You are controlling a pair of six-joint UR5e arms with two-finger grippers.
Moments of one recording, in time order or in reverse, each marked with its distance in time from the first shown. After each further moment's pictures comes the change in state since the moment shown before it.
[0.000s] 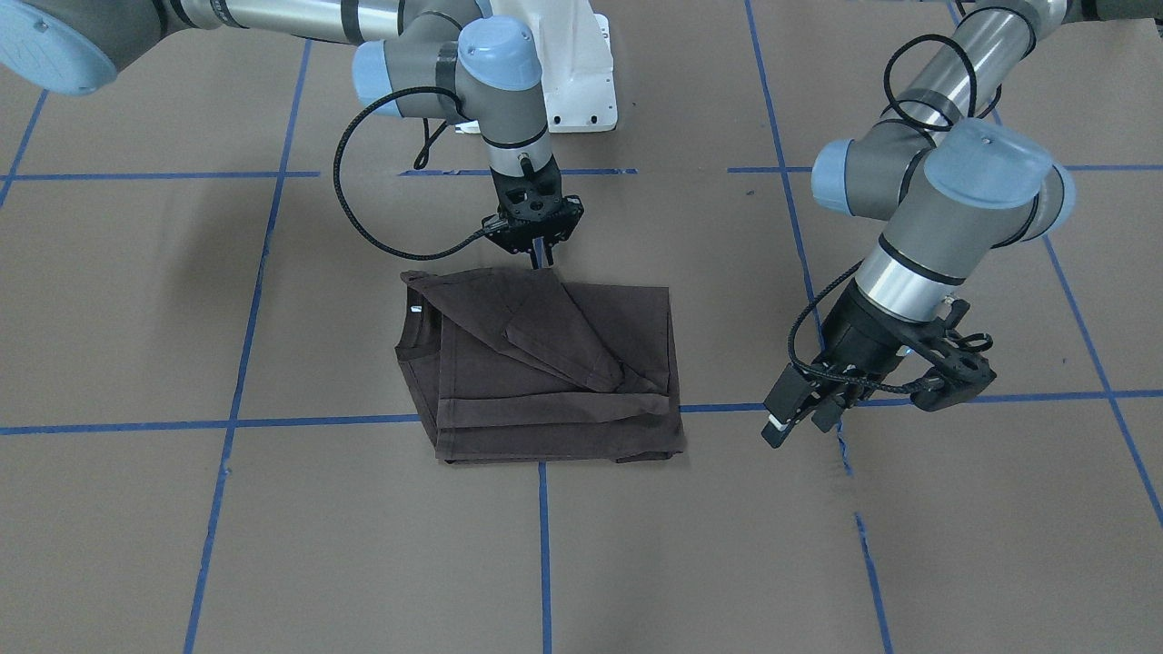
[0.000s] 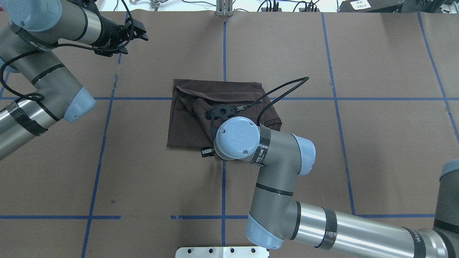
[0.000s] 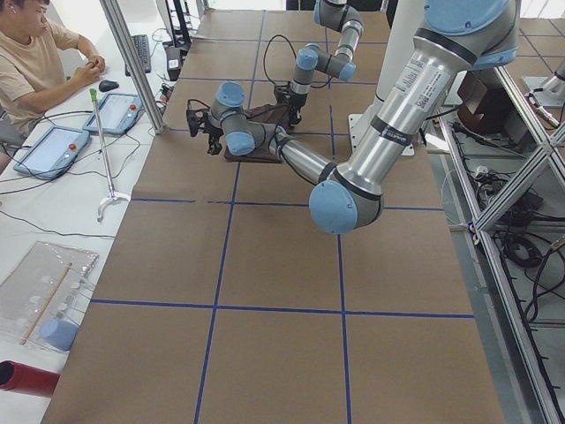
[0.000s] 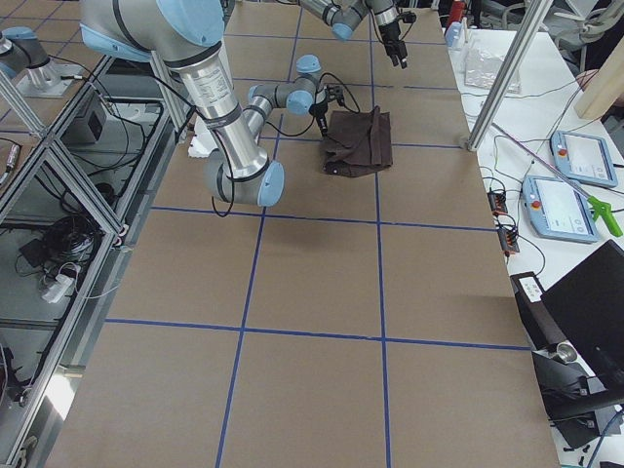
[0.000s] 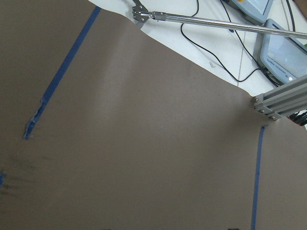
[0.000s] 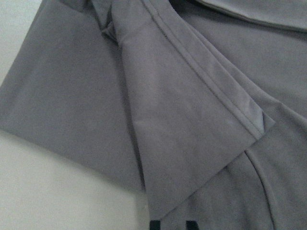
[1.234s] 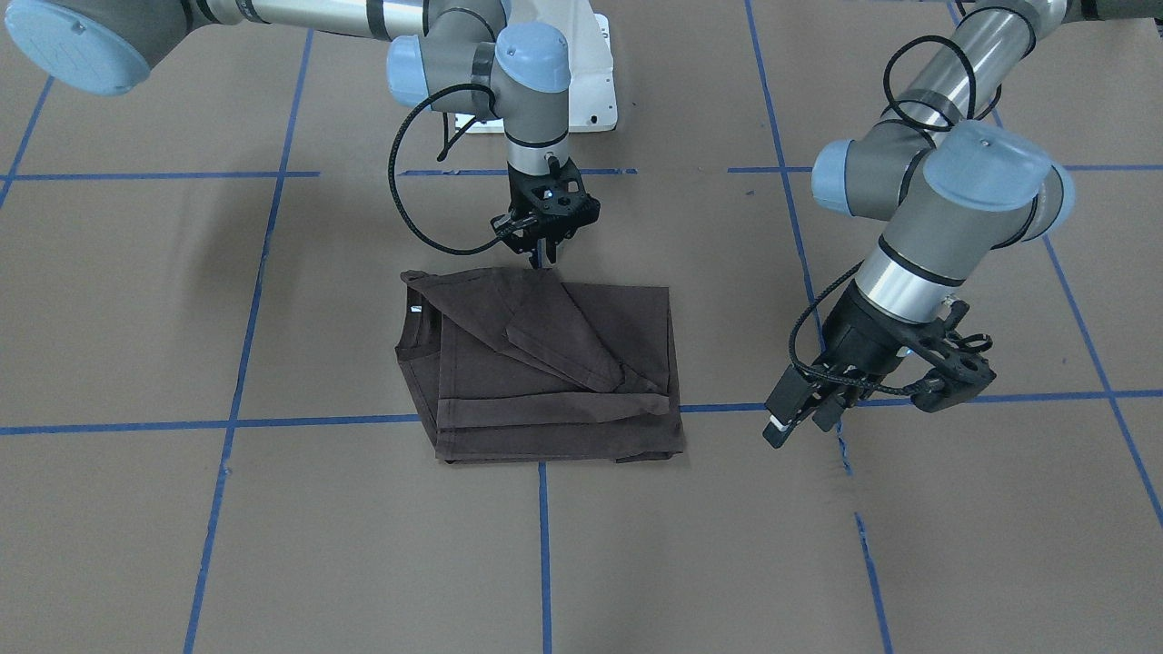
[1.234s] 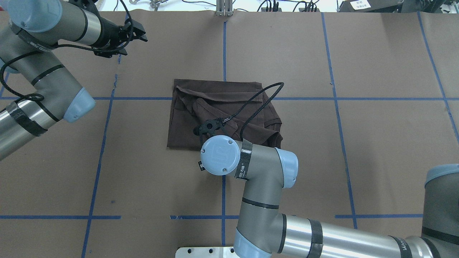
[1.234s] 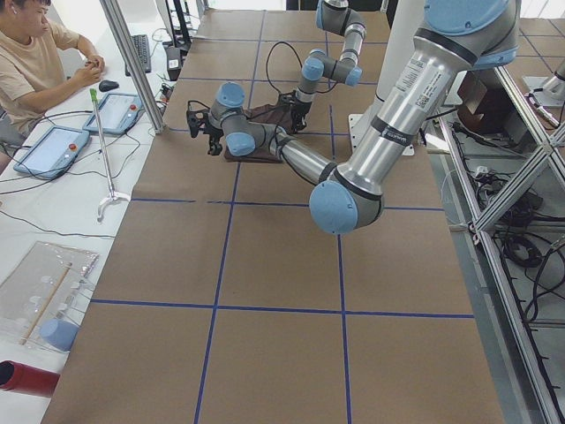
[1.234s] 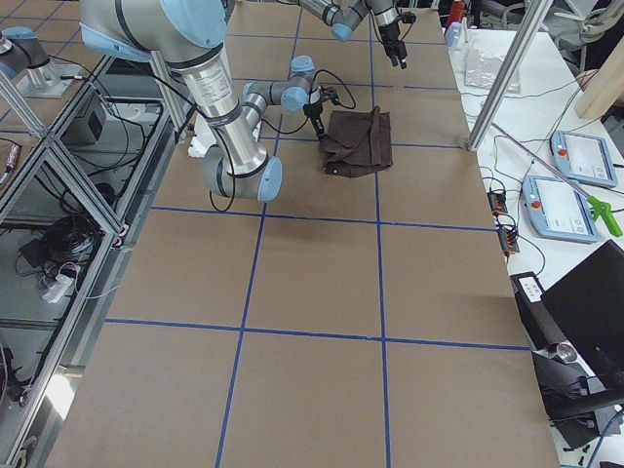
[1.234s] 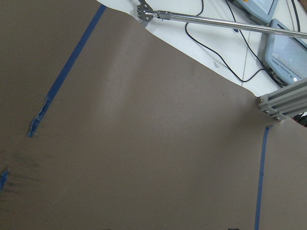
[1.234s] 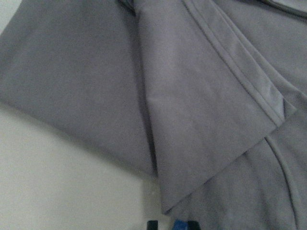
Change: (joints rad) left arm 0.001 0.001 0.001 0.005 0.000 -0.008; right arm -0.043 0.032 -0.037 -0.064 -0.071 -0.033
